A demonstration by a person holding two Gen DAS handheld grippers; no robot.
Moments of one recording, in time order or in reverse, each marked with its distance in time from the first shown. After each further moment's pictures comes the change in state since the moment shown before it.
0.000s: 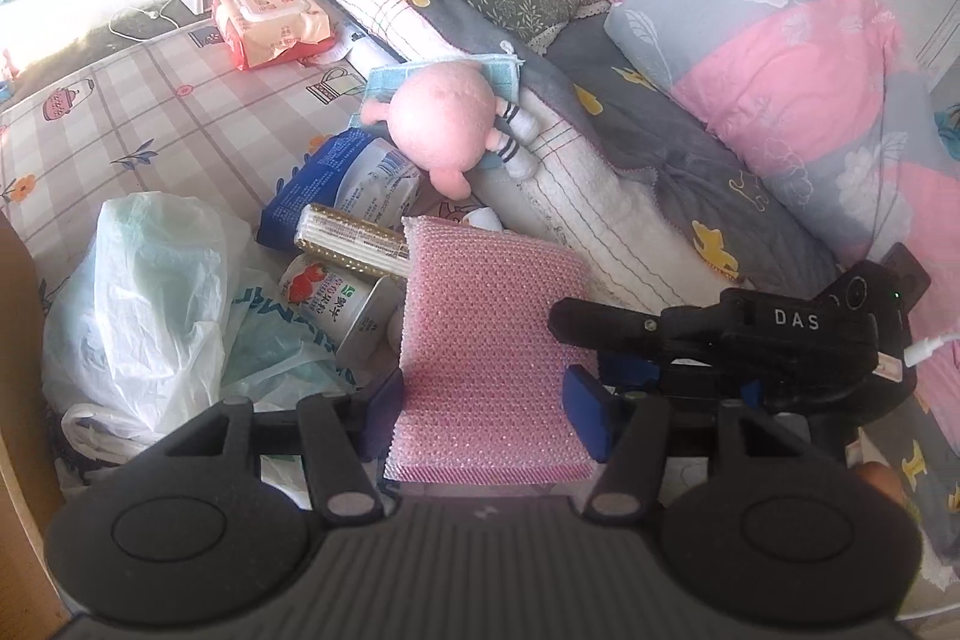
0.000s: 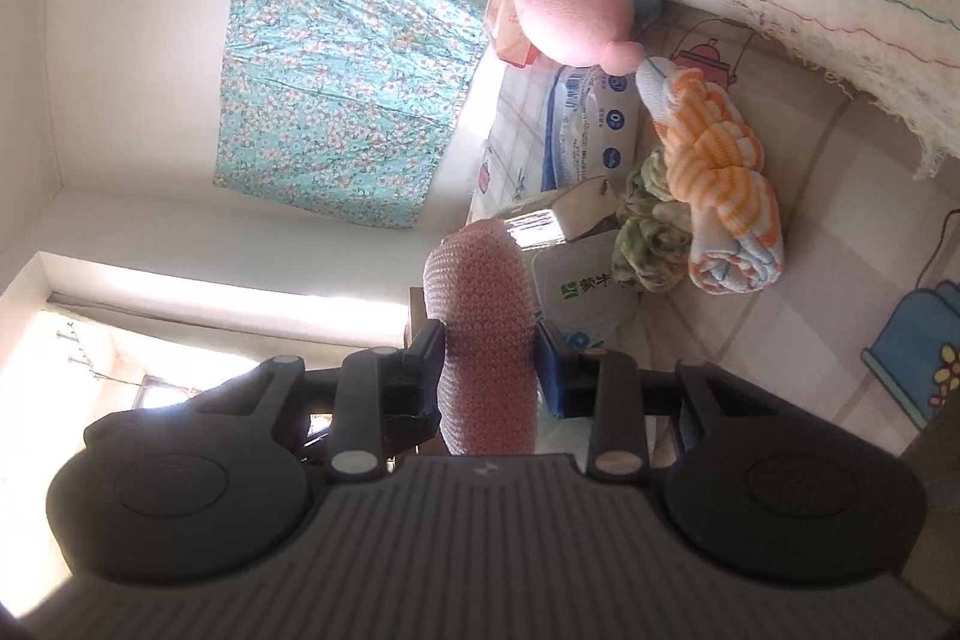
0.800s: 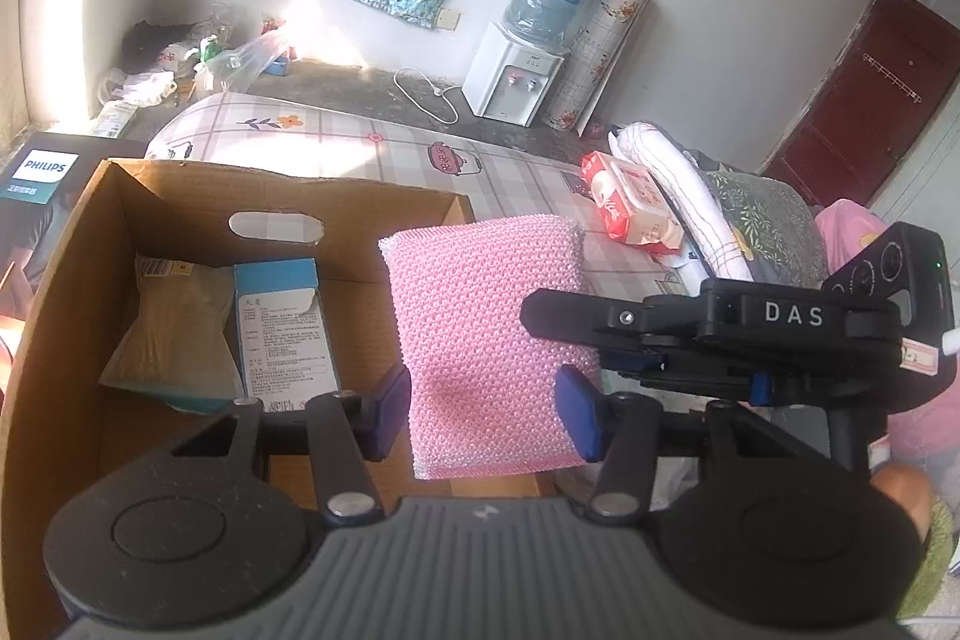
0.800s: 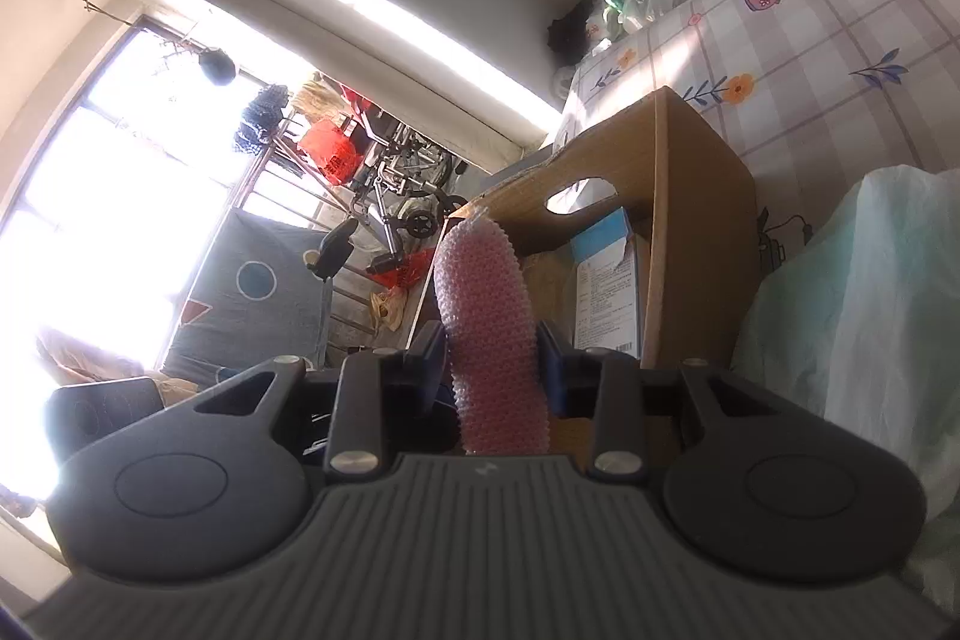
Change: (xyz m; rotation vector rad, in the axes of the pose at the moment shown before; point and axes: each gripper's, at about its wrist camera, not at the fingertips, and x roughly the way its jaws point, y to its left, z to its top) left arm -0.140 0.212 -0.049 -0.453 -0.335 0.274; right arm 0.290 0.207 -0.069 -0.528 0.483 -0.053
